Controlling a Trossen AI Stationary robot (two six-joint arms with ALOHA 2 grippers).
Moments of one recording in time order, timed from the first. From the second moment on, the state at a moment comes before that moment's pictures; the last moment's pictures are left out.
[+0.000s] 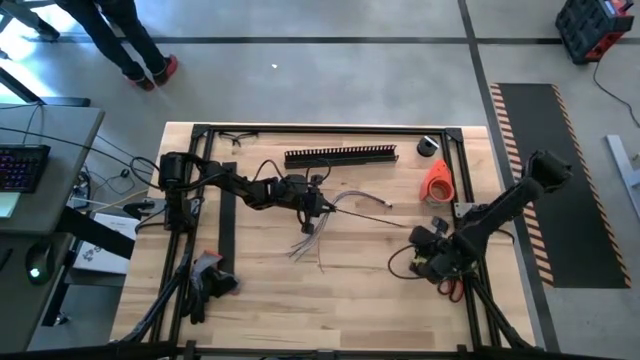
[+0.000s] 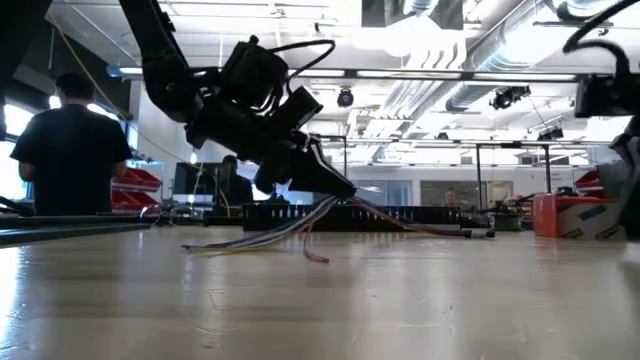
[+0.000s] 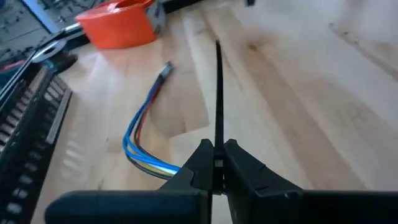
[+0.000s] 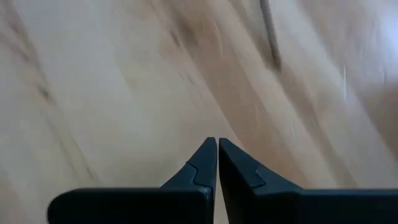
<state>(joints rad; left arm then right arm) 0.13 1.90 0.79 0.65 0.13 0.40 0.73 1.26 0.52 -0.75 0.41 1.21</state>
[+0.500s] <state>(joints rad) 0.13 1.90 0.80 0.65 0.15 0.39 0.48 1.31 0.44 0.26 0.73 0.22</state>
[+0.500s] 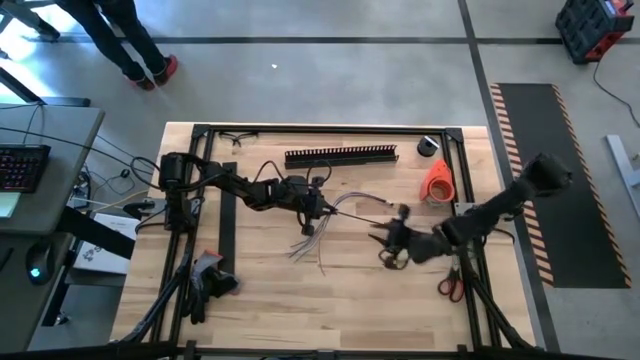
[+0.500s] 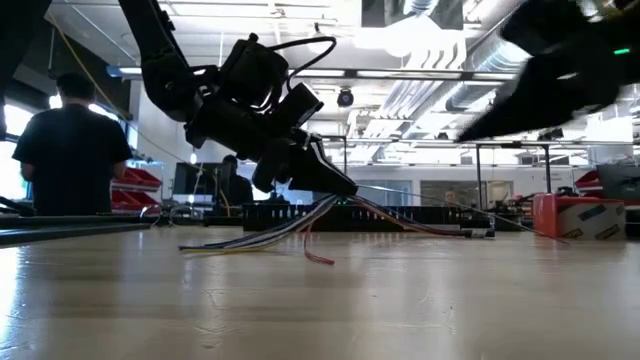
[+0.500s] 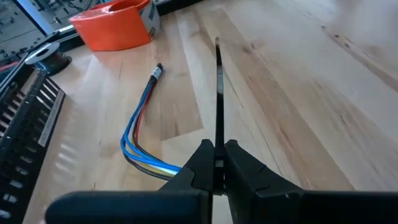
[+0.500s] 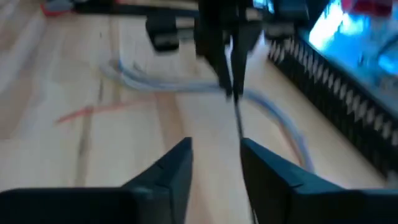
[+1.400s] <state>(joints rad) 0.12 1.90 0.80 0.65 0.15 0.37 0.15 1.78 0.67 0.49 0.51 -0.26</state>
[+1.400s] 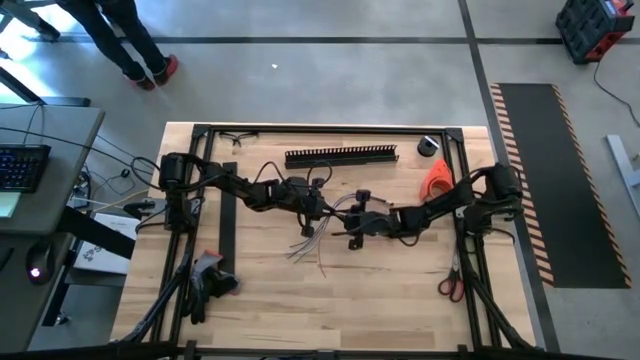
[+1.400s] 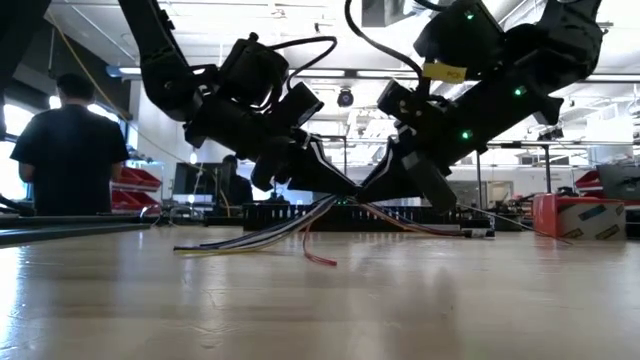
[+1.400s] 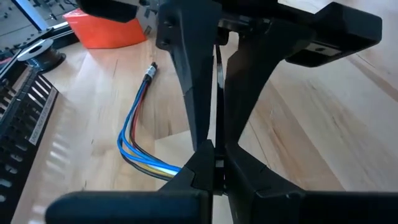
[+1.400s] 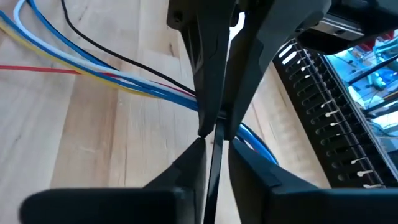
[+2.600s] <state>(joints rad) 0.12 1.90 0.80 0.62 0.14 0.36 0.27 1.50 0.56 0.15 0.53 0.09</state>
